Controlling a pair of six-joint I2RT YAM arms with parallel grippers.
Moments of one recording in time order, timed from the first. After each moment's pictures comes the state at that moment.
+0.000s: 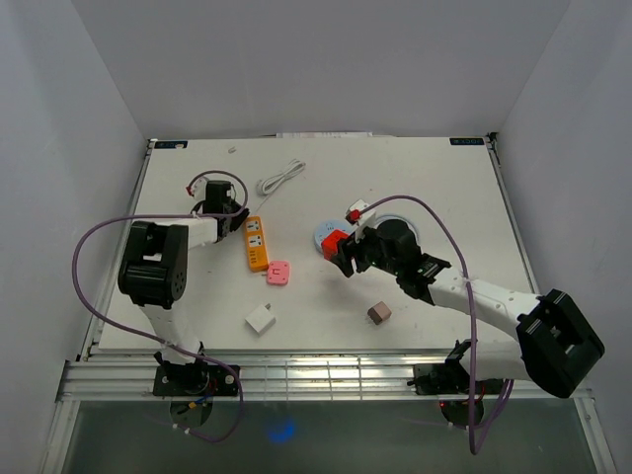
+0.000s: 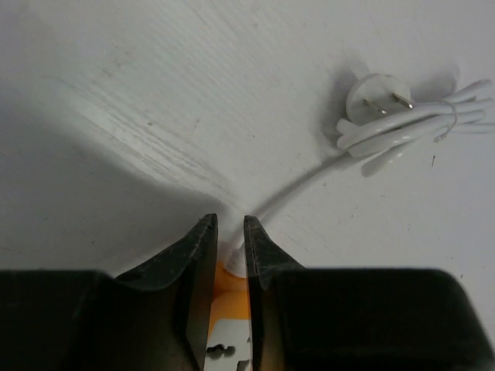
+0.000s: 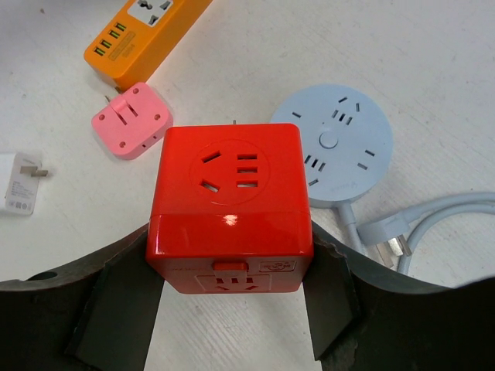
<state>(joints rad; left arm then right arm) -0.14 1.83 0.97 0.15 -0.12 -0.95 0.75 1.26 0.64 0.22 -0.13 0.04</state>
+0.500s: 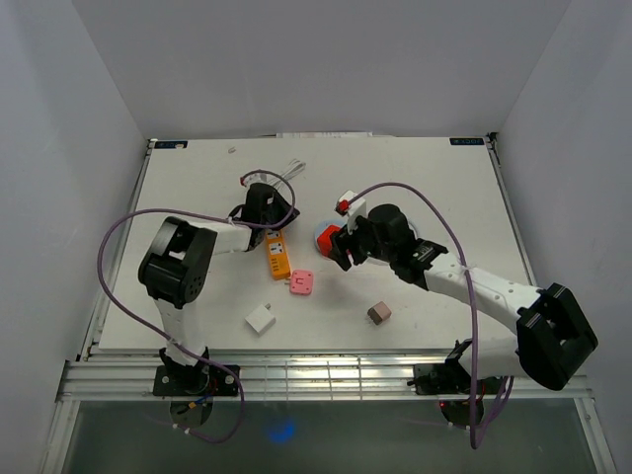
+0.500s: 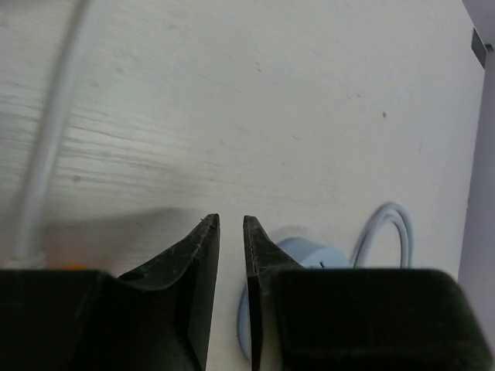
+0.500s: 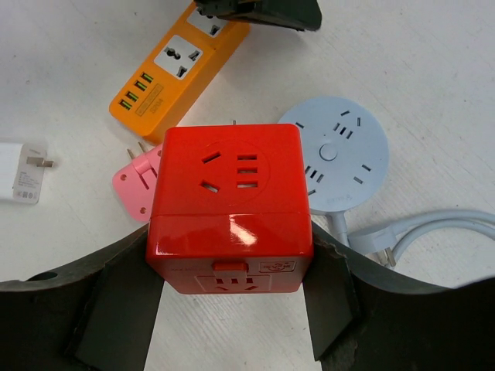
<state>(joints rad) -0.38 1.90 0.99 0.35 -0.01 -0.86 0.75 1.31 0.81 0.02 -0.16 -0.03</state>
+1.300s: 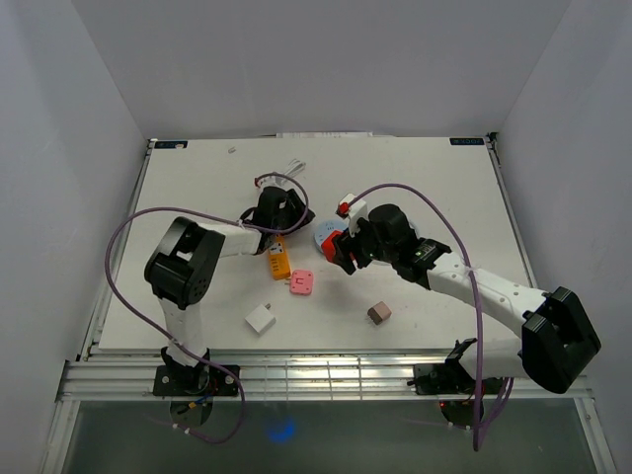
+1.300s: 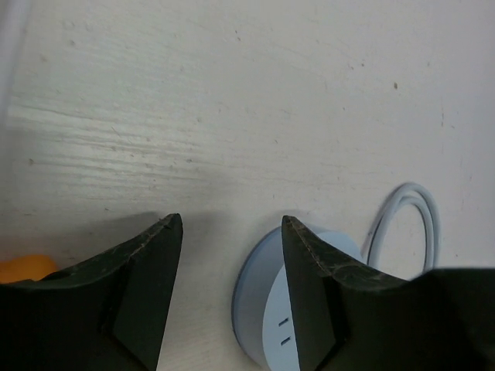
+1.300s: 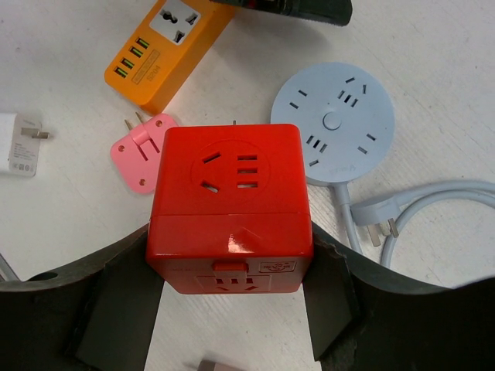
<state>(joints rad) -0.48 1.92 1.00 0.37 -0.01 -0.81 0.75 1.29 0.84 -0.12 -0.16 -0.05</state>
